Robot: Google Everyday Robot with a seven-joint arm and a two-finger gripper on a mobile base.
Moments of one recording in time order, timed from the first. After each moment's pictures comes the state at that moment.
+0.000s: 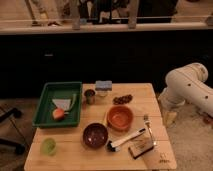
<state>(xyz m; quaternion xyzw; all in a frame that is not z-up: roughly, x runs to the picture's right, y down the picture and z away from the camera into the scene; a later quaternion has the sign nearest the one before) 0.286 0.110 0.683 -0.28 0.02 0.02 0.96</state>
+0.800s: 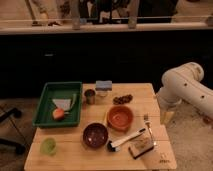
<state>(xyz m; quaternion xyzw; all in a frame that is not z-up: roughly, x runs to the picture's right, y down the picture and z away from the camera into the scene) 0.270 0.106 0.686 -0.28 0.00 -0.02 0.96</state>
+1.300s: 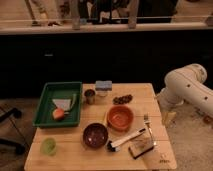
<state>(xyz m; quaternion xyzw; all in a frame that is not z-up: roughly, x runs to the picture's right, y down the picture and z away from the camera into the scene) 0.267 0.105 0.689 -0.27 -0.01 -0.04 0.96</state>
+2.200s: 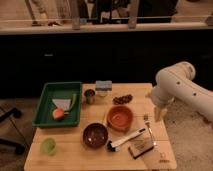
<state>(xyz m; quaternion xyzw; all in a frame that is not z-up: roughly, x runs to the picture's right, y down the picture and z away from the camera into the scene) 0.234 0.096 0.704 -0.27 -0.05 -0.09 0.96</state>
